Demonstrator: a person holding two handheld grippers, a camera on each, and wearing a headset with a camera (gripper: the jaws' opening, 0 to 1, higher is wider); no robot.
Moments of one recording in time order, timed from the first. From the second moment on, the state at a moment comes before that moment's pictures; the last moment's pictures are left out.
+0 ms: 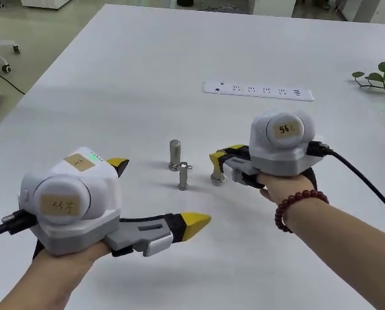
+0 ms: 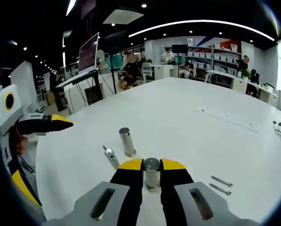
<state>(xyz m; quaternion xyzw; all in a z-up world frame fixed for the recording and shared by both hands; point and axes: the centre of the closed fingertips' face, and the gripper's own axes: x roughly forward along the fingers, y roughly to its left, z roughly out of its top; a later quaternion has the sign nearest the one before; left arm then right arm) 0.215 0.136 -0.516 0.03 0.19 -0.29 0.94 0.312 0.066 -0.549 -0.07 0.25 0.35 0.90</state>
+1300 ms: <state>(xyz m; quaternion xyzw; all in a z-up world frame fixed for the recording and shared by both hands) 0.200 0.131 -0.514 0.05 0.18 -0.30 0.94 0.263 0.050 -0.561 -0.07 0.27 0.30 0.91</state>
